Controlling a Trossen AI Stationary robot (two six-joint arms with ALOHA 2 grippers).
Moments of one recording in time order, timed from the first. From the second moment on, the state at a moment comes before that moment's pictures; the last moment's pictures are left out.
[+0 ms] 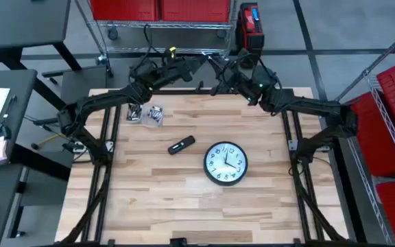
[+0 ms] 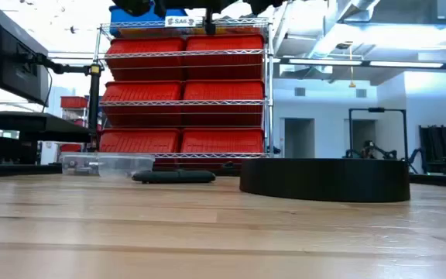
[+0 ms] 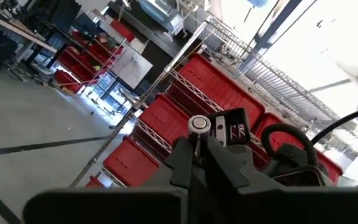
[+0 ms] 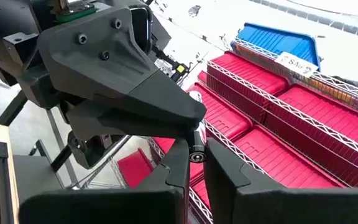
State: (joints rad) left arm 0.49 1.59 1.35 0.70 0.12 -0.74; right arm -0.34 1.46 1.29 0.43 0.37 -0.82
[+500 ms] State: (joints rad) left arm 0.56 1.56 1.35 0.55 0.35 -0.42; right arm -0.34 1.46 1.29 0.36 0.37 -0.79
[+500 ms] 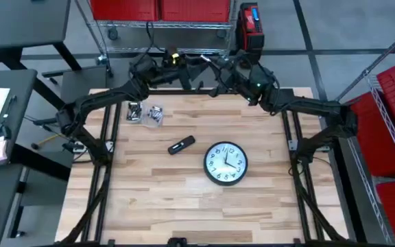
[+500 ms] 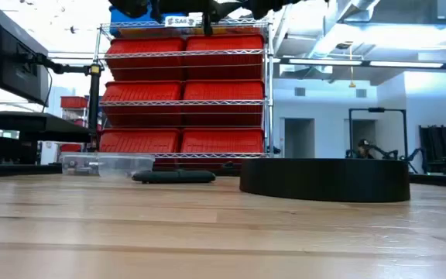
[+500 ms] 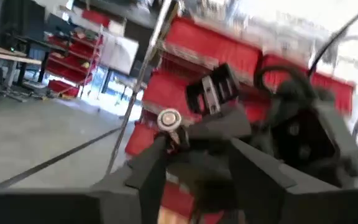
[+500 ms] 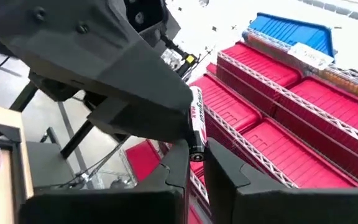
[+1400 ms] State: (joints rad) left arm 0.37 1.18 1.09 -0.80 0.01 -0.32; right arm -0.44 1.63 1.29 -0.11 -0.33 -0.34
